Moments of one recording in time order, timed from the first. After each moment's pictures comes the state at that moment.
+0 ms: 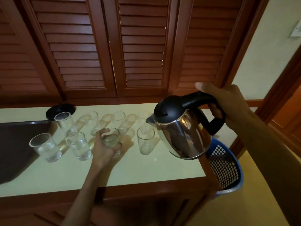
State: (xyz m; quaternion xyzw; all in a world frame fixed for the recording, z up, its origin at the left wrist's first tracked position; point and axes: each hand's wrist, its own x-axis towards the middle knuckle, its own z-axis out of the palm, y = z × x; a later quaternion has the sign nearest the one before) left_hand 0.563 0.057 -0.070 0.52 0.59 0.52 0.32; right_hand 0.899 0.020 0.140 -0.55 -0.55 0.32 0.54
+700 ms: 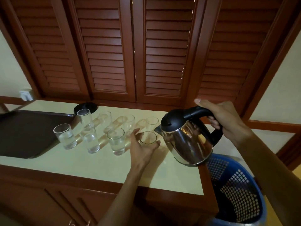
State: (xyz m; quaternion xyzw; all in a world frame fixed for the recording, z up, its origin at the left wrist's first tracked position) left_hand 0.699 0.046 -0.060 0.45 0.61 0.58 0.30; right_hand 0.935 0.067 0.114 -0.53 -0.58 0.41 0.46
